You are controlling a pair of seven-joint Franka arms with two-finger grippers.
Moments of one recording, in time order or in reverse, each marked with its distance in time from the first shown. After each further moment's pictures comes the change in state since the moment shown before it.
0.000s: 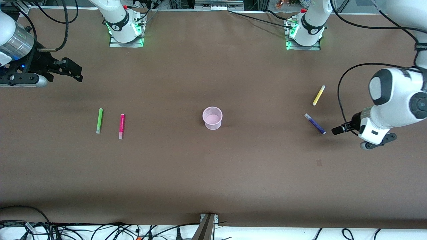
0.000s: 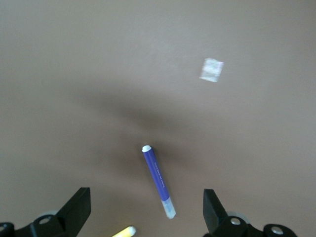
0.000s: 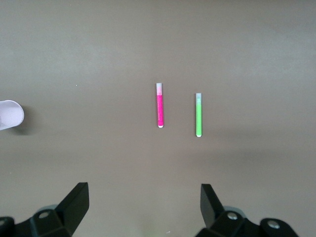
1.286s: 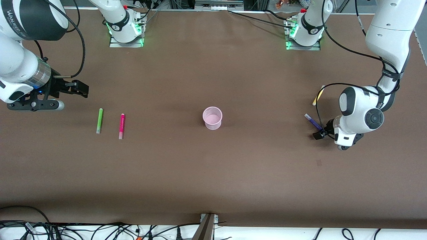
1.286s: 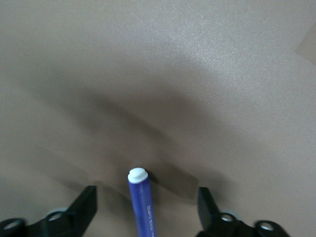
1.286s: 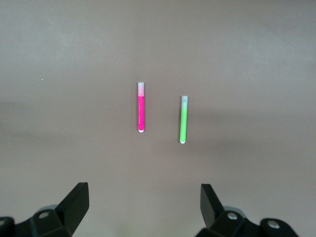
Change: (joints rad) left arm -0.004 0.202 -0.001 -0.078 0.000 0.237 -0.162; right arm 0.005 0.123 0.003 0.012 -0.094 0.043 -0.038
